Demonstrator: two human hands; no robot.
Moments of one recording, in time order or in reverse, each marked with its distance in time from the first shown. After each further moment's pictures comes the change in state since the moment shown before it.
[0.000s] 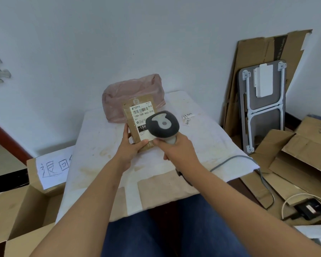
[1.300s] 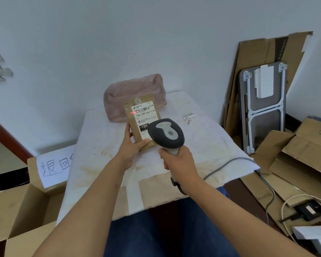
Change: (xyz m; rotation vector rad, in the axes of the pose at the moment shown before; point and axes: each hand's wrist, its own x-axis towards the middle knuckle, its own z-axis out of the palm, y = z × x) left_hand 0.008 -0.005 -0.002 0.005 0.000 -0.027; right_hand -0.019 0.020 0.016 0.117 0.028 0.095
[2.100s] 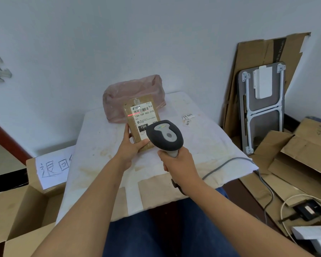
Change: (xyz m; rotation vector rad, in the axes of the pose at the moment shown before) left_hand 0.000 0.003 0.001 0.005 0.009 0.004; right_hand -0.006 -0.006 -0.005 0.003 -0.026 0.005
